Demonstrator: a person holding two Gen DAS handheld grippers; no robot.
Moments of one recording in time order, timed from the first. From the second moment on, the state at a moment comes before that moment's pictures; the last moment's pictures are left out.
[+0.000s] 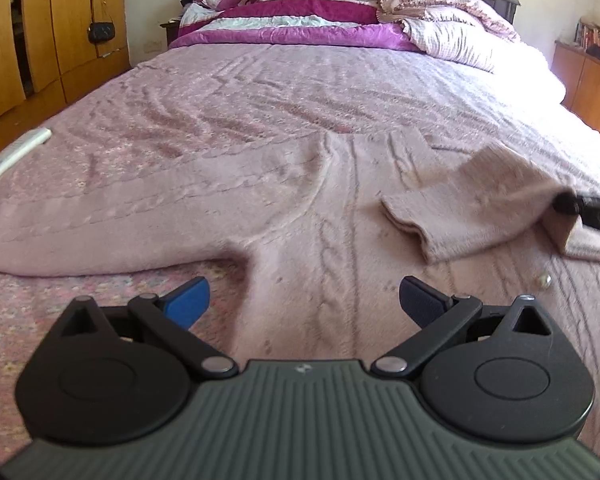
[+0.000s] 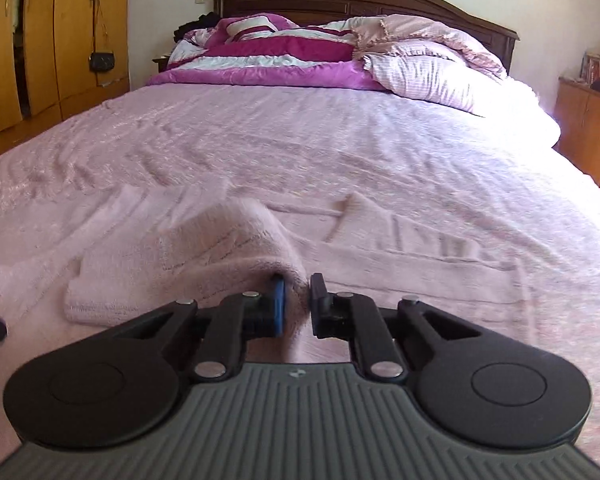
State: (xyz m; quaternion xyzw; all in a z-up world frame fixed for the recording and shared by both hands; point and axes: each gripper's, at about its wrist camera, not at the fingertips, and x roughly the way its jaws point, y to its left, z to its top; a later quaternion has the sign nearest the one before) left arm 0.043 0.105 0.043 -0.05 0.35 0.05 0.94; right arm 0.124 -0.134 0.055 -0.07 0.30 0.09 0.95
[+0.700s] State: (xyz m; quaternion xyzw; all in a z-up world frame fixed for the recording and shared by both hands) left arm 0.120 0.045 0.026 -0.07 0.37 -0.03 0.93; right arm 0.060 -0.222 0.008 0.07 0.27 0.05 0.96
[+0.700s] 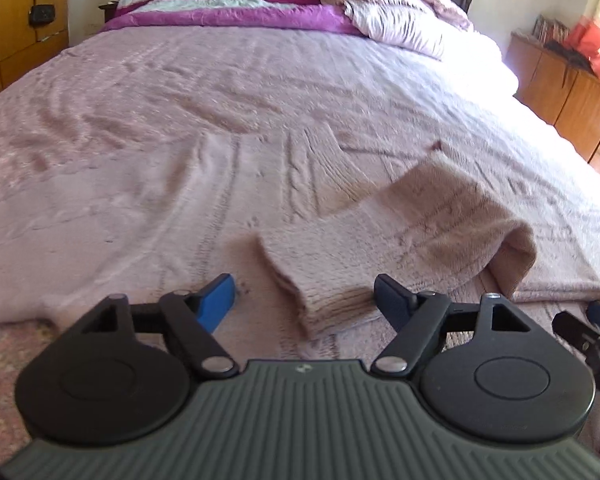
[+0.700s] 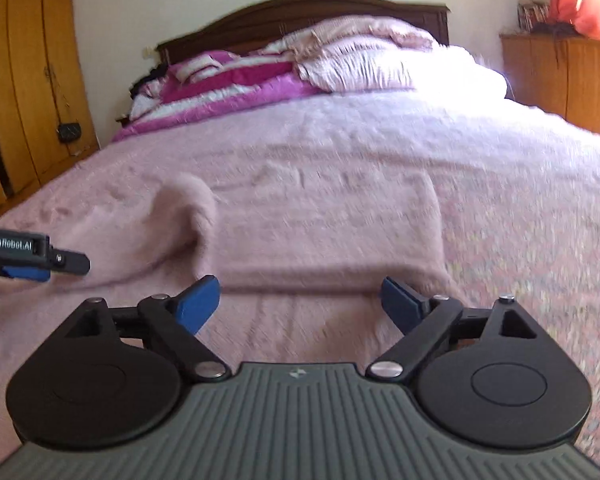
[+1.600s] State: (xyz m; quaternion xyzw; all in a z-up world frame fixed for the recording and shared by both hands) left arm 0.146 0.074 0.028 0.04 0.36 0.04 0.93; right arm 0.055 -0.233 -0.006 0.11 0.25 0.07 0.96
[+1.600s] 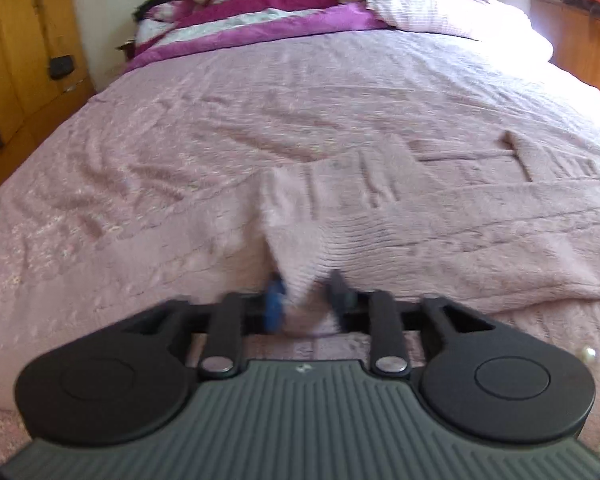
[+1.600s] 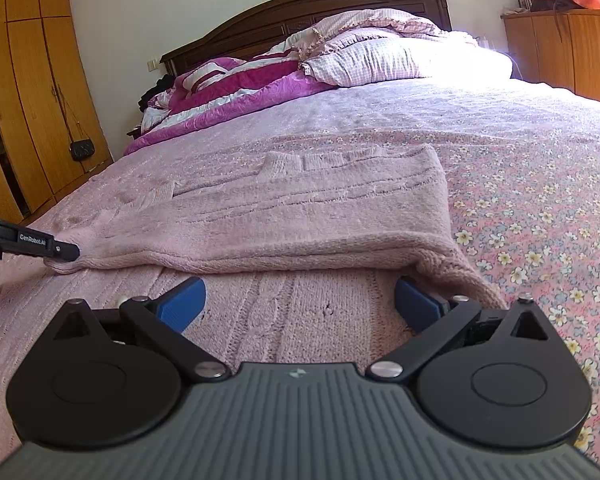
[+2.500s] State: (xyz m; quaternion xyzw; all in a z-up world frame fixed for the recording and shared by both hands) left arm 0.128 0.070 0.040 0.00 0.34 -0.02 0.94; right arm 0.077 -0.311 -0.008 0.37 0.23 -0.02 0.90
